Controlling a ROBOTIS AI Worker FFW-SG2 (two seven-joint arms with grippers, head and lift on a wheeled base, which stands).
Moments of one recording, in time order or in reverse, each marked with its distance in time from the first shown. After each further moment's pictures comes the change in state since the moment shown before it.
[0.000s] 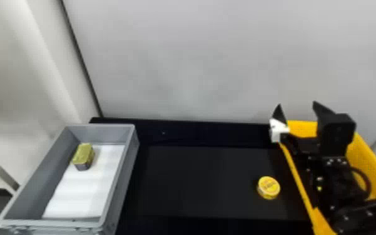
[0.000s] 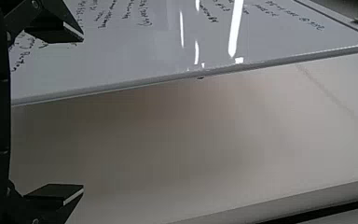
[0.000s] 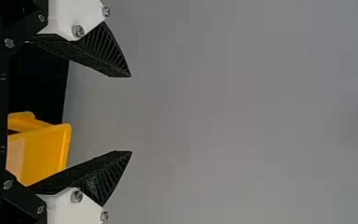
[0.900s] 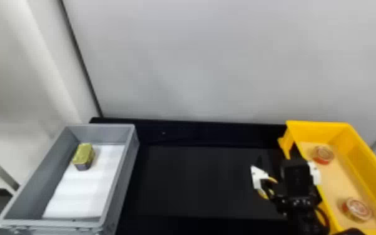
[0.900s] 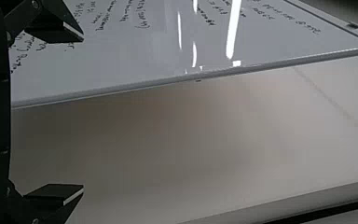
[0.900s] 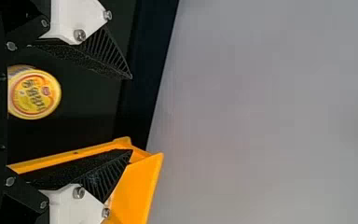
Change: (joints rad) left arm 0.002 0.000 0.009 0.000 -0.003 -0.013 -0.003; right arm 0.084 -0.007 0.119 0.142 -0.019 0.034 -0.108
